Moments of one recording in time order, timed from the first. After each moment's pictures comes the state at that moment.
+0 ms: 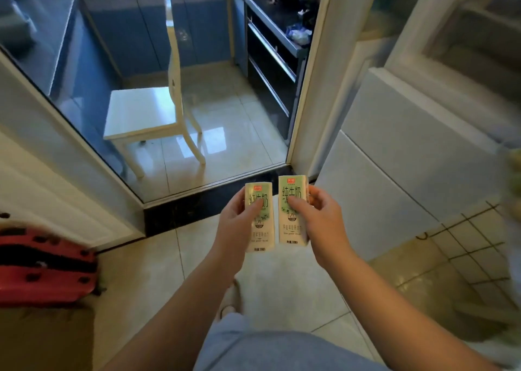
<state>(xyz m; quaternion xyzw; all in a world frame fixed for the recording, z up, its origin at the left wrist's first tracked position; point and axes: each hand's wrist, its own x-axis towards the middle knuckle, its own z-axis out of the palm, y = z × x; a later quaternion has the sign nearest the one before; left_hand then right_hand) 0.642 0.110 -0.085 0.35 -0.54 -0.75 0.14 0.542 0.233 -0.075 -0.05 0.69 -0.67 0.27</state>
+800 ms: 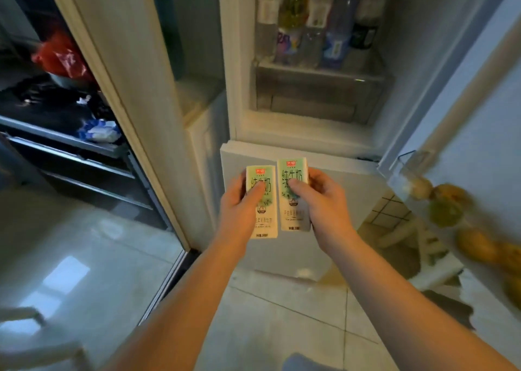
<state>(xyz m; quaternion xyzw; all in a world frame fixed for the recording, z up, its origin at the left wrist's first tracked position) 0.235 0.051 -0.012 0.02 -0.67 -0.74 -0.09 0.262 0.194 0.005 0.17 0.68 -0.71 -0.10</state>
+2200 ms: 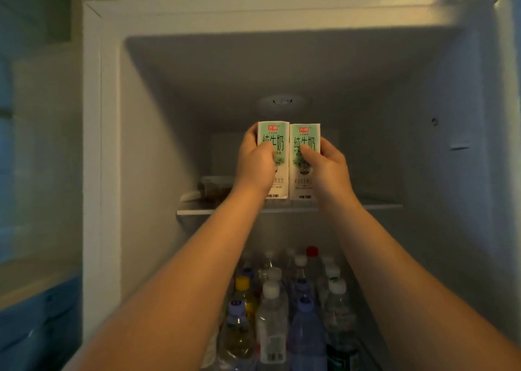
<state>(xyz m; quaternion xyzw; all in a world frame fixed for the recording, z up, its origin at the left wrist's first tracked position) -0.169 0.298 0.440 -0.38 -0.54 -0.74 0.15 -0.130 0.406 0.424 -0.10 0.61 -0.63 -0.47</state>
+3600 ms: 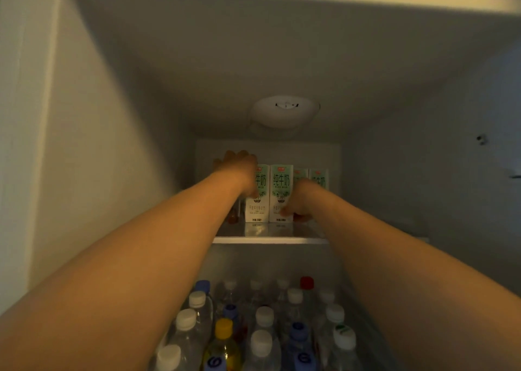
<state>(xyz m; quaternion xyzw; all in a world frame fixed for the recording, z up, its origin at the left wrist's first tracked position) -0.326 0.333 0.492 -0.28 -0.91 -0.07 0.30 -0.260 0.471 0.459 0.19 0.93 -0.22 -0.21</state>
